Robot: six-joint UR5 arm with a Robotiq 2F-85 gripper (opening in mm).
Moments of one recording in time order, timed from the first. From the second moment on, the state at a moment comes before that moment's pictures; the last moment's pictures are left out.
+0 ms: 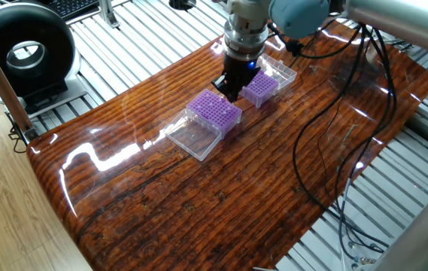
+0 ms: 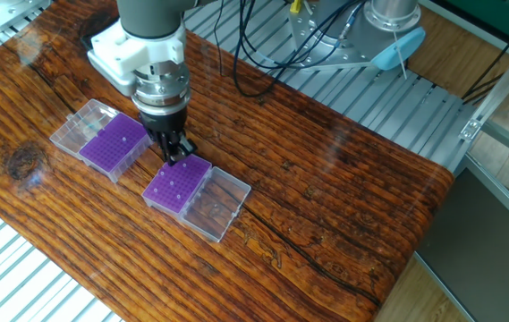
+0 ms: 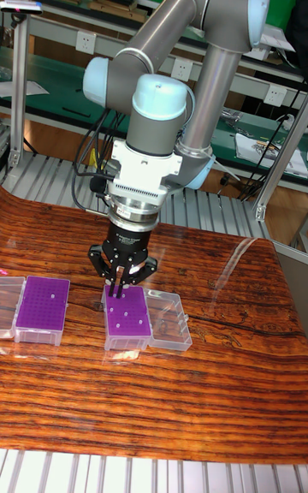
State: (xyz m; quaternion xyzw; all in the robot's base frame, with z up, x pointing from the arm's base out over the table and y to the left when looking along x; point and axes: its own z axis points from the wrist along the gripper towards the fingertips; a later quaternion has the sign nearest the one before) arm 0.555 -0.030 0.059 0.05 1.00 0.02 0.06
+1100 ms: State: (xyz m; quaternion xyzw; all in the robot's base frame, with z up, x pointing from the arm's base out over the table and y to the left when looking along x) arm 0.552 -0.030 0.051 0.04 1.00 0.02 0.07
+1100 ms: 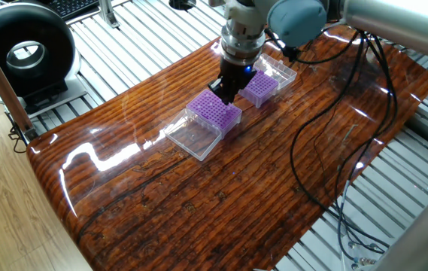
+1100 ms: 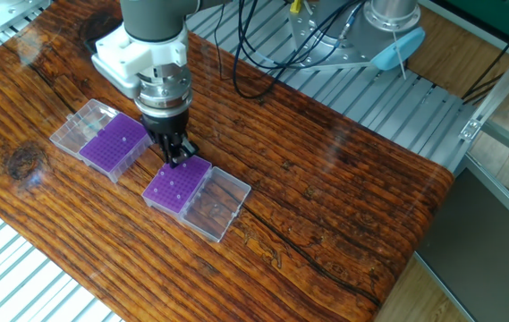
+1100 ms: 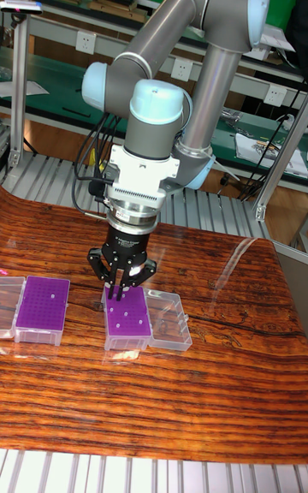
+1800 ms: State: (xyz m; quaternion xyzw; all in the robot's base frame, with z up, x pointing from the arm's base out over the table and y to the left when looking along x) arm 0.544 -0.031 0.050 0.04 1.00 0.02 0.07
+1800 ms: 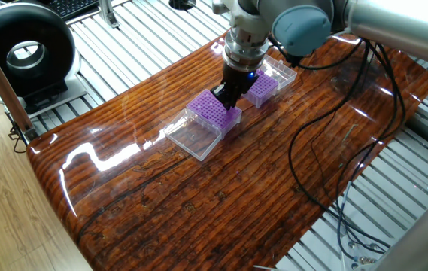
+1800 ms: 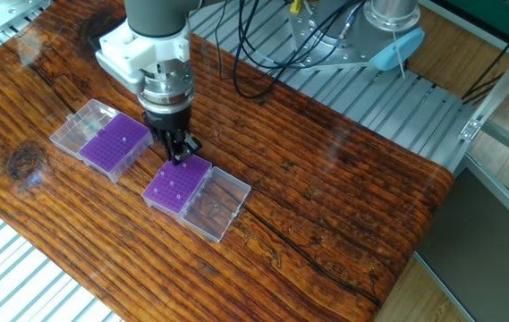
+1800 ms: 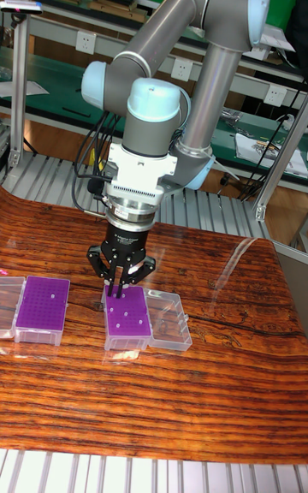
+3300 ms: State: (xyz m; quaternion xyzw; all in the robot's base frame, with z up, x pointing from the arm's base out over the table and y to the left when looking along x) arm 0.548 -0.031 0.048 0.03 1.00 0.03 0.09
